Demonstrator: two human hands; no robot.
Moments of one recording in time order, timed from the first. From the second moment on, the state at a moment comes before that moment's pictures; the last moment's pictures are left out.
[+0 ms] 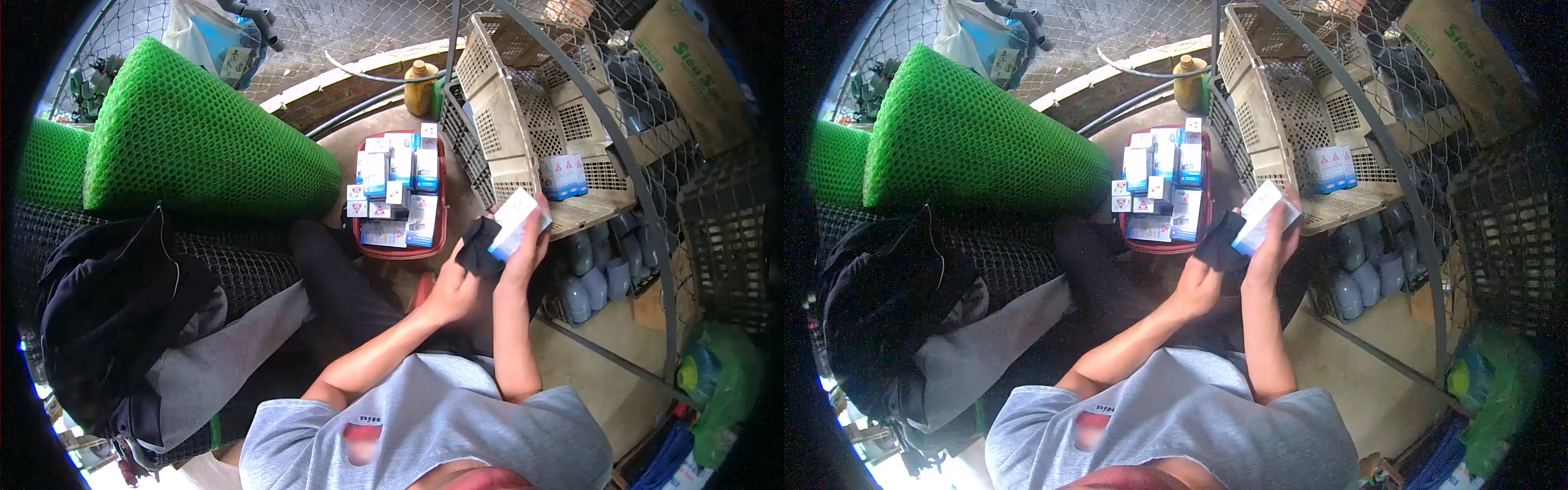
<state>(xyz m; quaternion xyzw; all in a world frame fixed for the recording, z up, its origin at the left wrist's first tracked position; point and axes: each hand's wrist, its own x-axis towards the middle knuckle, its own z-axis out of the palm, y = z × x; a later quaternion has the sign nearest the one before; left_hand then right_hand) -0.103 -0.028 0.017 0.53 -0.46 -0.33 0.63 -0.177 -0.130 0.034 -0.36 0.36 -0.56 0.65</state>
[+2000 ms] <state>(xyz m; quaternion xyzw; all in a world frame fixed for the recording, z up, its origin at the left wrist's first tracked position) 0.044 0.055 -0.131 0.72 -0.08 -0.48 0.49 0.008 -0.207 -0.118 -0.79 0.36 -0.23 0.44</state>
